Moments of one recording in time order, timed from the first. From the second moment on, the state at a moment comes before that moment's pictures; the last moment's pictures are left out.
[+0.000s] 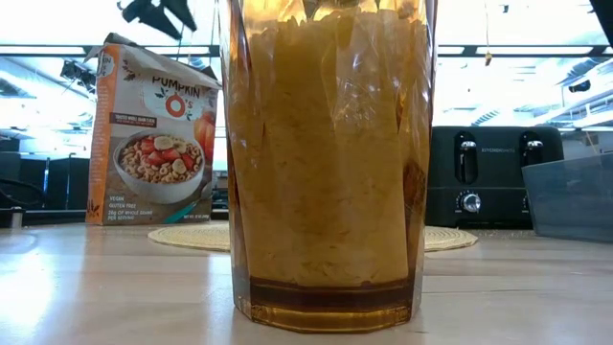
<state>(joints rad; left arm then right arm) 0.70 1.03 1.44 -0.99 -0.17 -0.10 -0.13 1.81 1.47 0.57 0.24 0.86</state>
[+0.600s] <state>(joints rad) 0.71 1.18 1.37 -1.05 -0.12 0.00 -0.13 1.81 1.47 0.57 0.24 0.86</state>
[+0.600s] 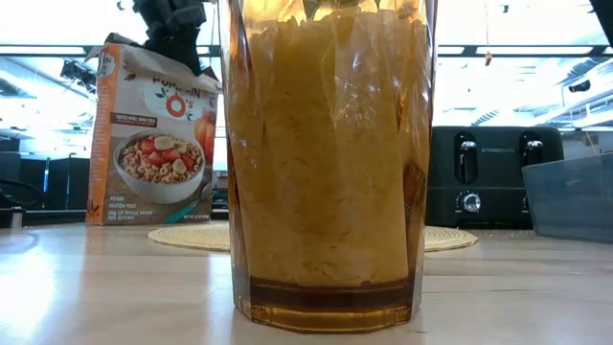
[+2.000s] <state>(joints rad) 0.65 1.24 1.32 -1.12 -0.11 -0.01 -0.13 1.81 1.47 0.57 0.23 0.86</state>
